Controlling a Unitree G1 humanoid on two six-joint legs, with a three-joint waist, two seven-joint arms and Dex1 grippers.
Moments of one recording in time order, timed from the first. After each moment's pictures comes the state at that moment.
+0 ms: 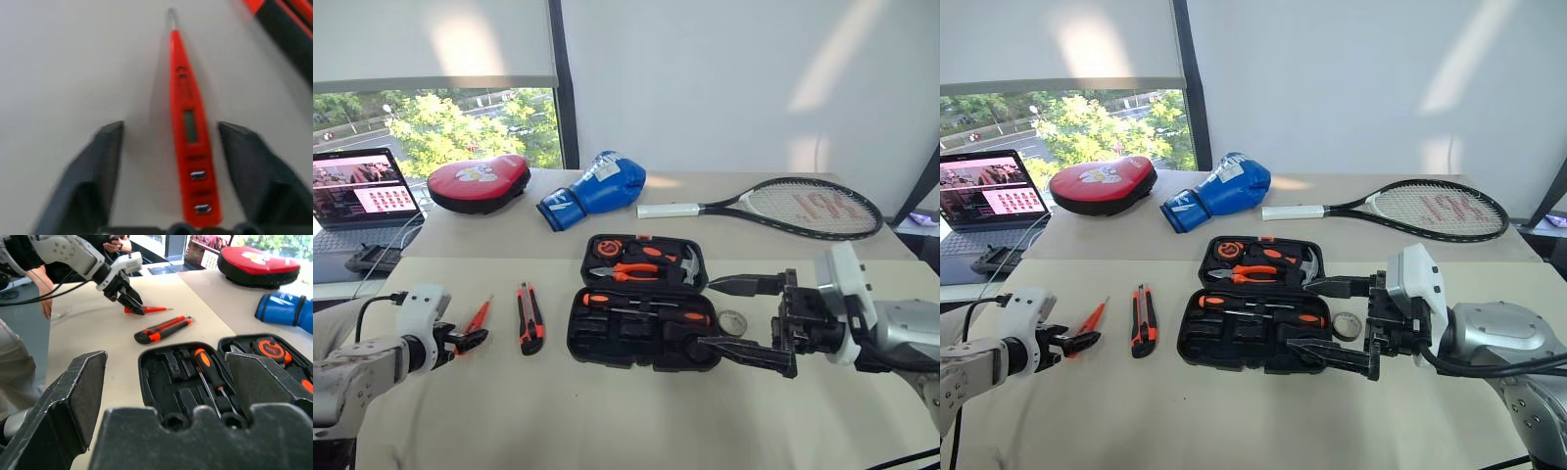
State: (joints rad) left arm -0.10 0.88 0.33 -0.18 -0.58 1.03 -0.42; right arm -0.19 -0.87 -0.34 -0.74 0.93 0.76 0.89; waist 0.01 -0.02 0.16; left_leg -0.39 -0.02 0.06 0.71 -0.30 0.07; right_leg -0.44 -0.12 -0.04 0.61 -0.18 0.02
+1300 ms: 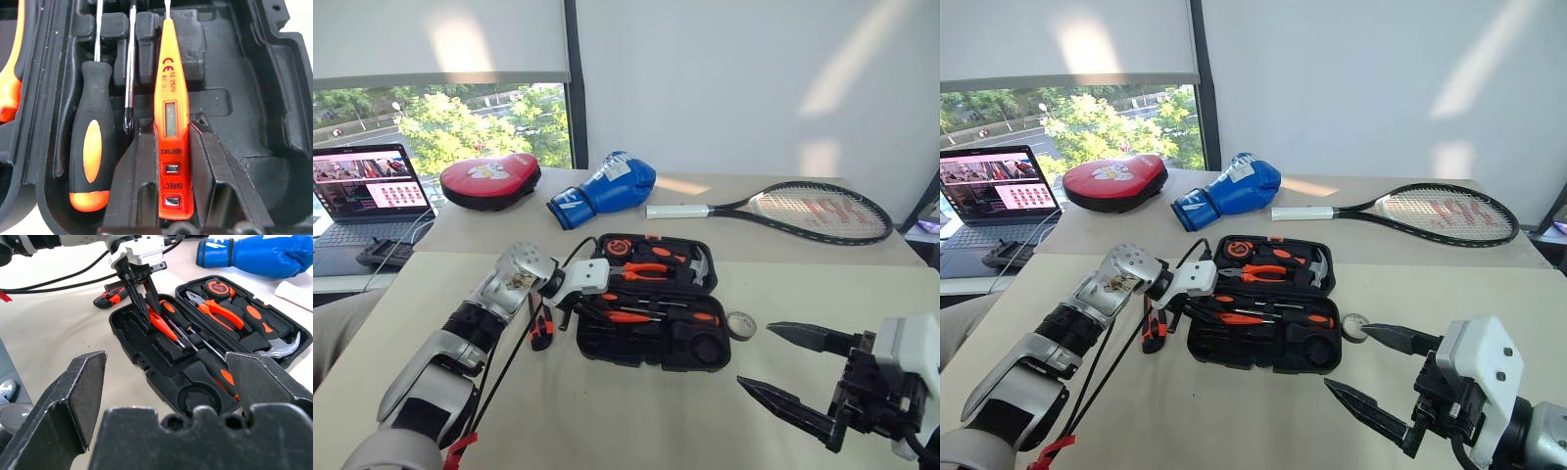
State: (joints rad) left arm -0.91 0.59 -0.45 0.47 0.00 0.11 -1.45; right arm 0.66 -0.97 -0.84 -1.03 1.16 0.50 0.55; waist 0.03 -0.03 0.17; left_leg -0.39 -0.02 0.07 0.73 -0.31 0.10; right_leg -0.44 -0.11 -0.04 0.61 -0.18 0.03
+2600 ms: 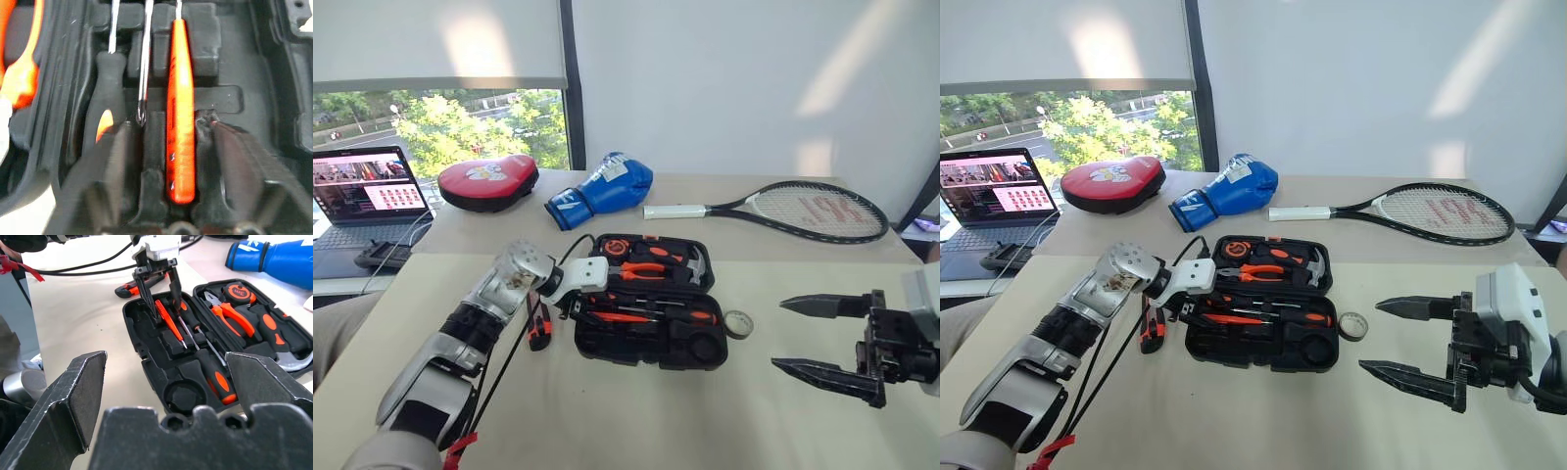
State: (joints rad) left arm -0.85 0.60 -0.36 0.32 -0.02 0.31 -1.42; right arm 0.32 -1.09 -0.73 -0.65 1.02 0.56 1.02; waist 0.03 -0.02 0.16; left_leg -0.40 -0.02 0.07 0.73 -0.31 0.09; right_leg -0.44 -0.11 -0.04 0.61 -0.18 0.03
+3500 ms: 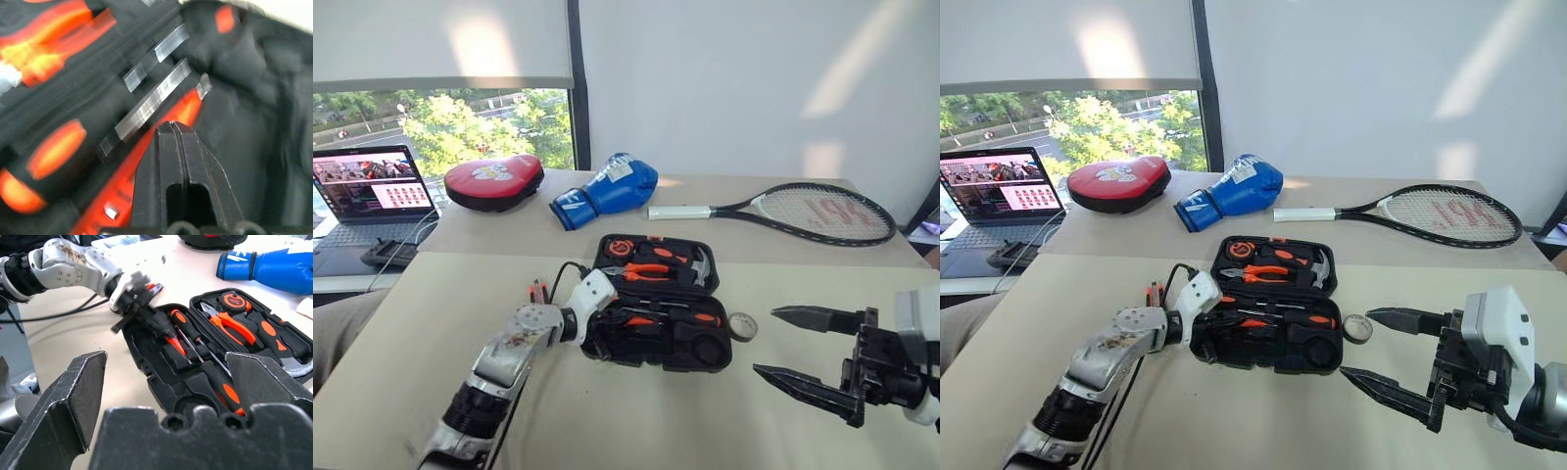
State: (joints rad) left arm -0.42 0.46 -0.28 -0.14 -0.16 0.59 -0.85; right arm 0.36 -0.97 -0.78 -0.84 1.10 0.66 0.83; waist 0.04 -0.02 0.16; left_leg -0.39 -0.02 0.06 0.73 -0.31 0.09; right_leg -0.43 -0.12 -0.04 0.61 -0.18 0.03
